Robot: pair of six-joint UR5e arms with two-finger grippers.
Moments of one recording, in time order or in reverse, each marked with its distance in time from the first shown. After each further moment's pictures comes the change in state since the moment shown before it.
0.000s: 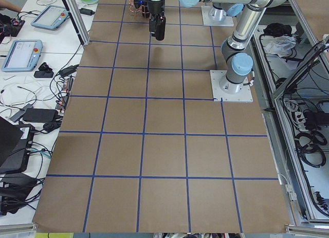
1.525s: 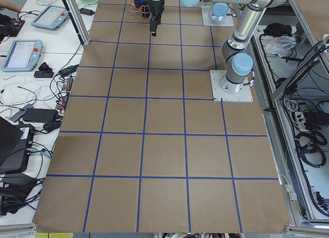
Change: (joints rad) left arm -0.002 0.003 -0.002 -0.003 -0.004 -0.004; right arm -0.624 -0.141 -0.087 0.290 -0.180 -0.811
